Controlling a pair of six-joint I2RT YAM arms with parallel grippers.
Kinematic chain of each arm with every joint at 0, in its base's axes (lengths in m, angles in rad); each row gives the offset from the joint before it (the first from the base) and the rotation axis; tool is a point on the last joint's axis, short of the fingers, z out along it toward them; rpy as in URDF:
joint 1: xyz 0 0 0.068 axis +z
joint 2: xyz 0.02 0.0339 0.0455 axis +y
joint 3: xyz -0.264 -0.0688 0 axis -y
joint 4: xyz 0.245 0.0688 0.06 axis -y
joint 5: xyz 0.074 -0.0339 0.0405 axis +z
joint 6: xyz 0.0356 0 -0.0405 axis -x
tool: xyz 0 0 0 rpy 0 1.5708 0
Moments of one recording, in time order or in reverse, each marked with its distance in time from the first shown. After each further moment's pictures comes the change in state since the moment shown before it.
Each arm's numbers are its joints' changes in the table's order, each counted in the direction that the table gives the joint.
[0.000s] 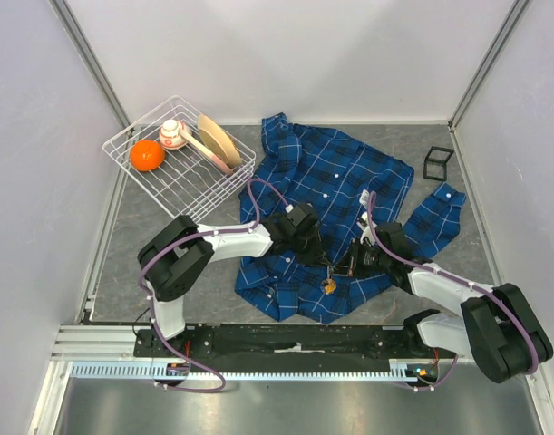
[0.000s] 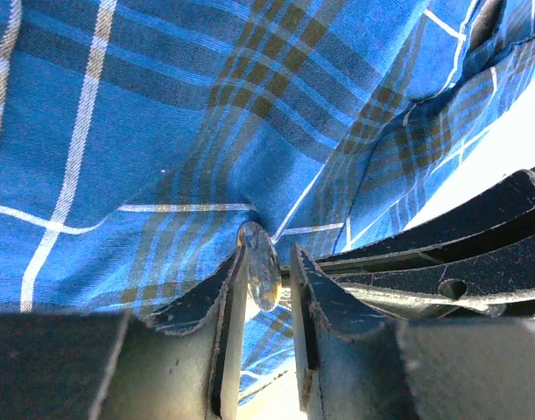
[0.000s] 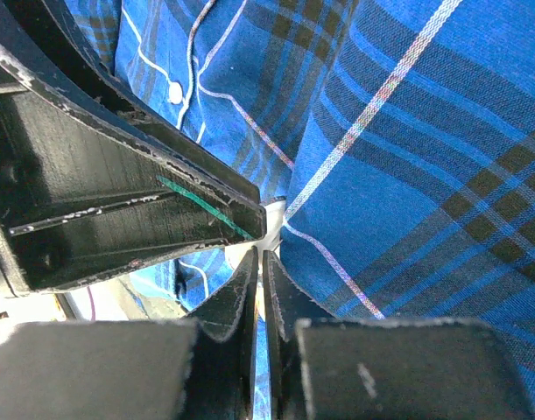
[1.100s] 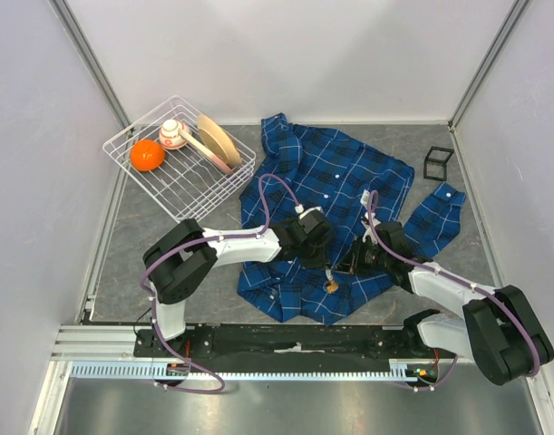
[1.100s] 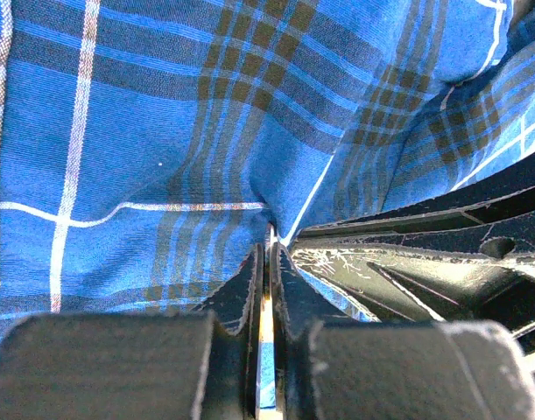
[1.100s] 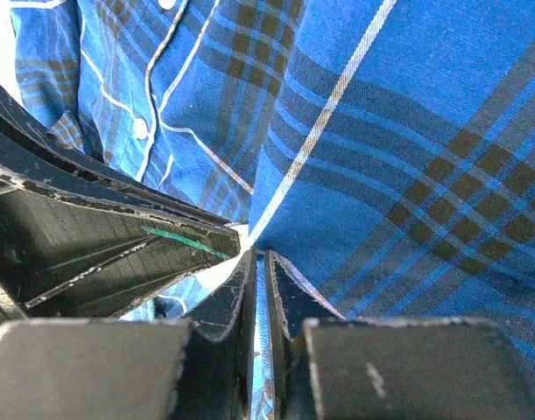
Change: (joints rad) left arm -0.081 0.019 0.064 -0.086 0.148 -0.121; right arm 0.002 -0.017 0.019 -0.068 -0.124 0.010
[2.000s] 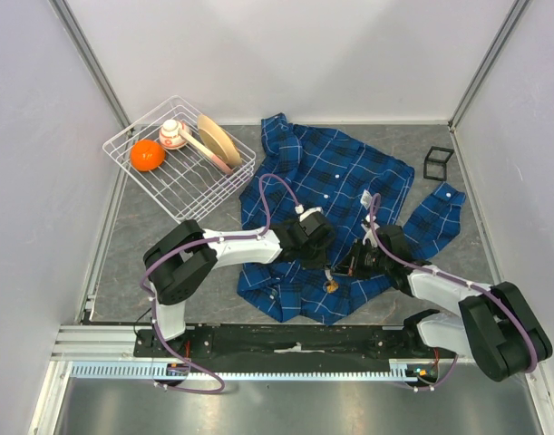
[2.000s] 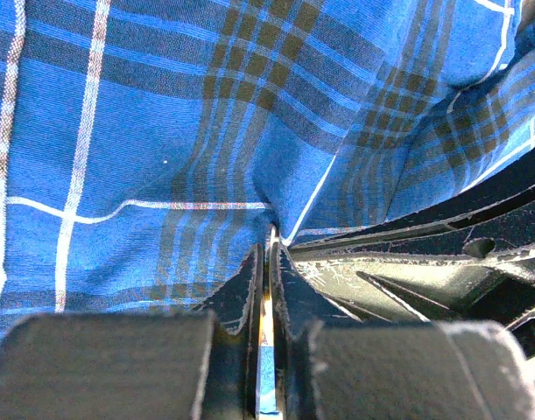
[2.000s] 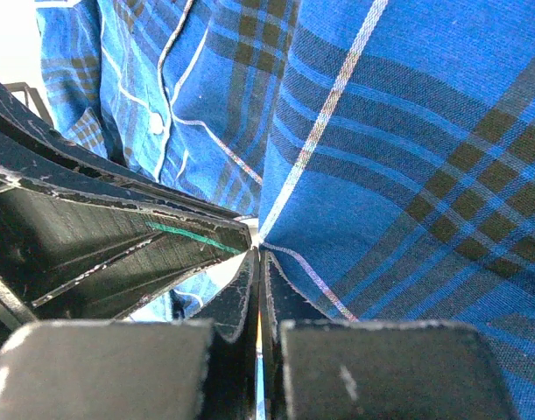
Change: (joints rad) left arm -0.014 -0.002 0.002 -0.010 0.043 0.000; right arm 0.000 0.021 -0.048 0.104 0.053 -0.079
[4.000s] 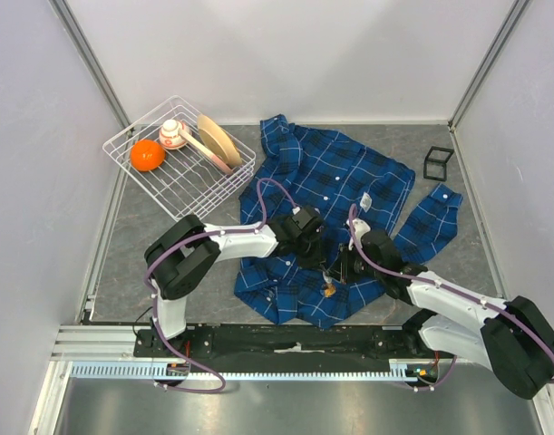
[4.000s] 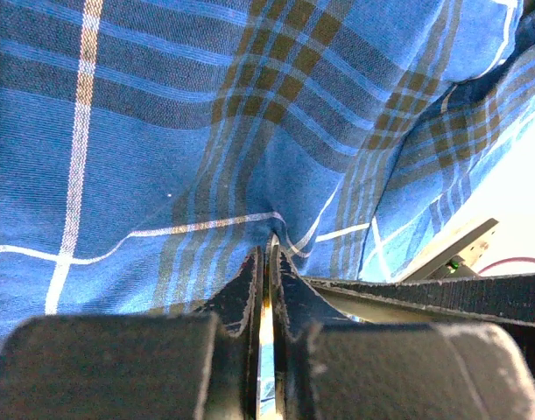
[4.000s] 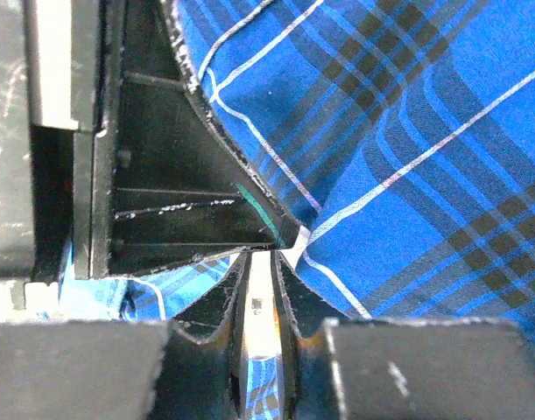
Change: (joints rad) left arm 0.070 0.028 -0.019 0.027 -0.211 0.000; right arm 0.230 -0.125 0.036 -0.070 -0.227 0.217
